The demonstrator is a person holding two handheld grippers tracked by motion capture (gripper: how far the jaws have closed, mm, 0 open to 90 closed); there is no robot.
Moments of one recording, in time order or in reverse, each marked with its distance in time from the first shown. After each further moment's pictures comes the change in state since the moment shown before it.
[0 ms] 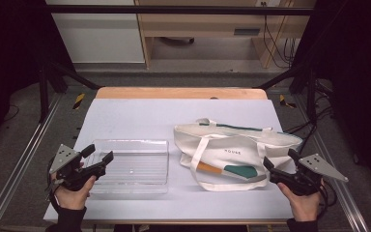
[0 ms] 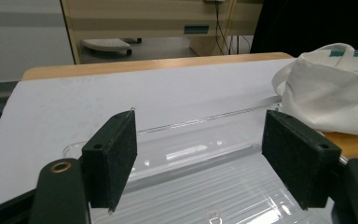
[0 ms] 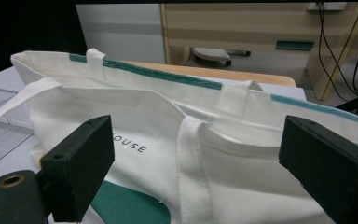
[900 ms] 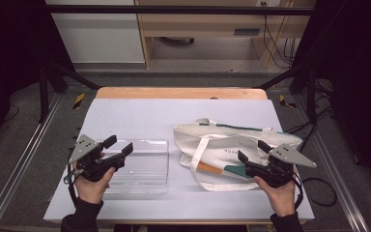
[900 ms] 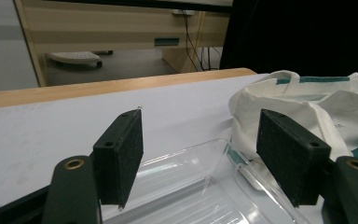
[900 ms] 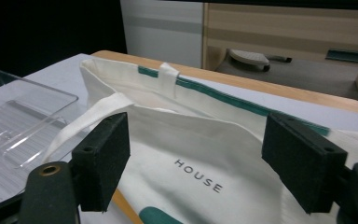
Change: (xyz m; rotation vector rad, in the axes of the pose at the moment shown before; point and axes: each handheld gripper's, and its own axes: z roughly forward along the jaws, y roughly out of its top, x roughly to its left) left arm -0.041 0.029 0.031 -0.033 -0.115 0.001; right arm 0.054 0.025 0.034 0.017 0.142 -0.075
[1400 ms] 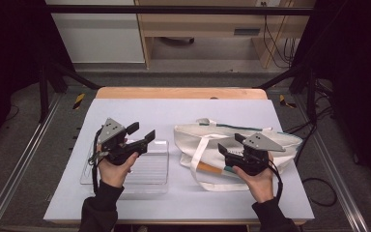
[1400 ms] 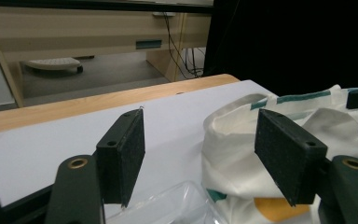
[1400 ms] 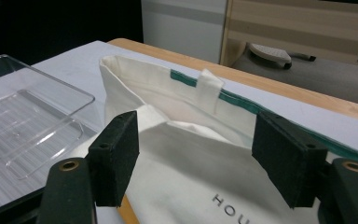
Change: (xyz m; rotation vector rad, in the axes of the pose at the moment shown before) left arm -0.031 0.033 0.051 0.007 -0.056 0.028; right arm 0.025 0.013 0.050 0.050 0.065 -0.058
